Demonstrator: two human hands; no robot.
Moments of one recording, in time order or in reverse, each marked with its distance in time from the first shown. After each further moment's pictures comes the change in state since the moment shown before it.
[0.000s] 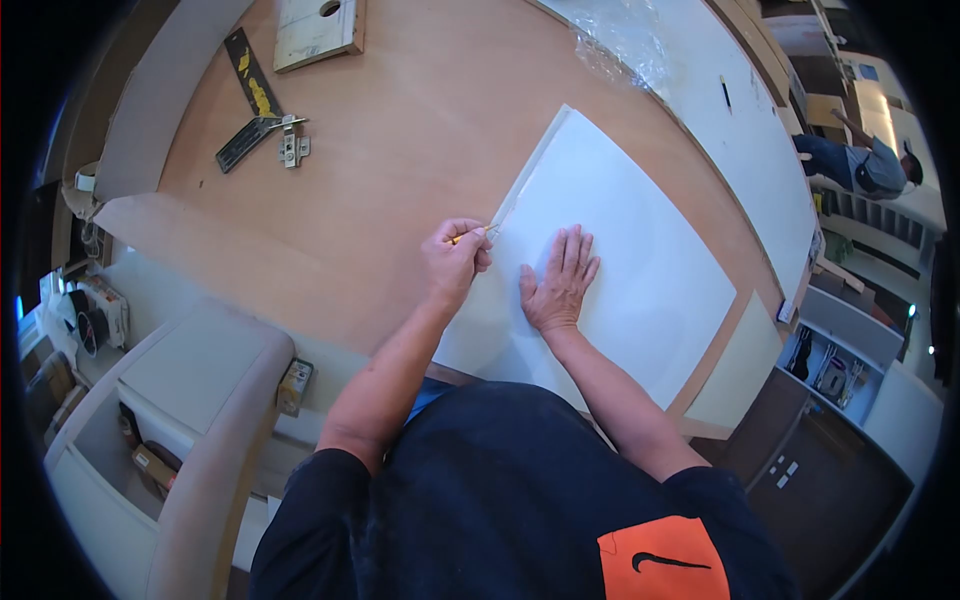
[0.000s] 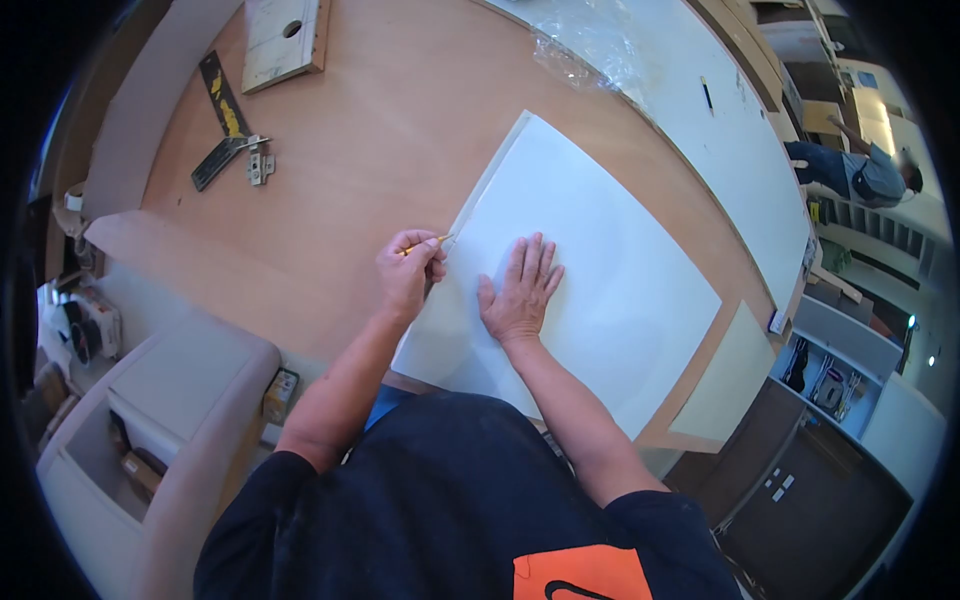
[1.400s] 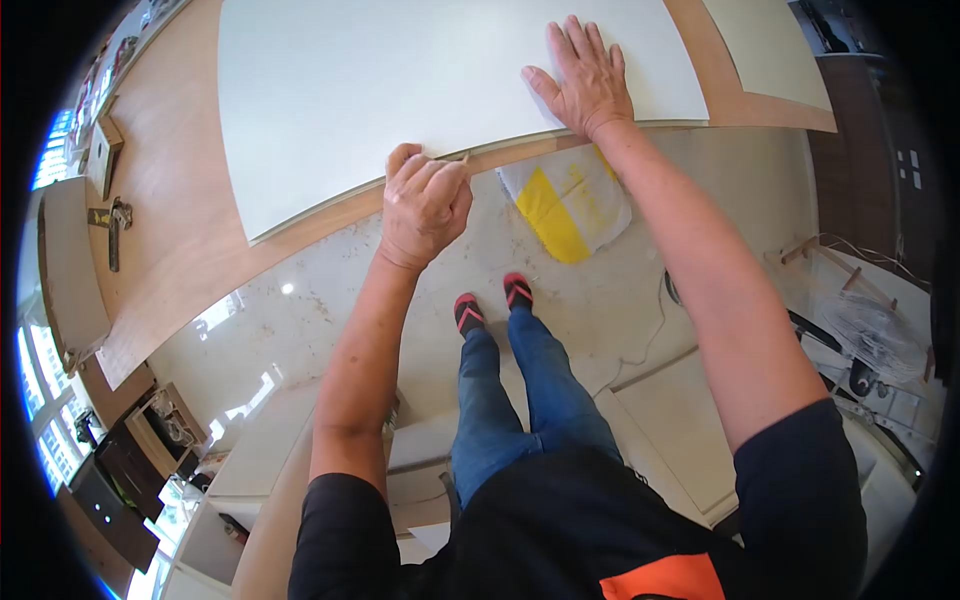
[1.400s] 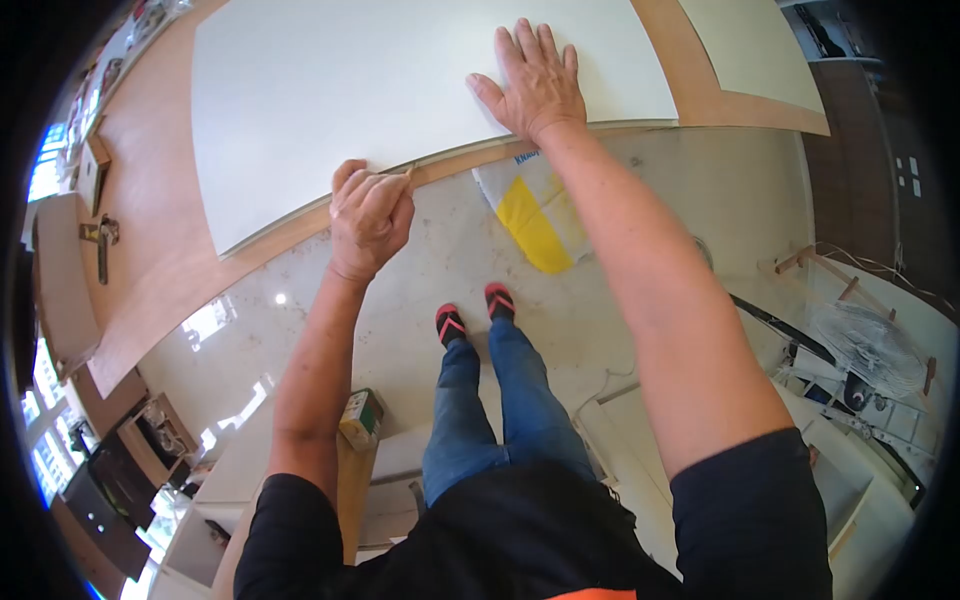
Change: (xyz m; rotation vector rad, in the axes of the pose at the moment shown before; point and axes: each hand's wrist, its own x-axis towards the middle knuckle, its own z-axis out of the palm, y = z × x) left_hand -0.212 -0.233 -0.007 1.111 -0.921 1.507; right_hand -0.283 0.217 0.020 -0.176 0.277 0.415
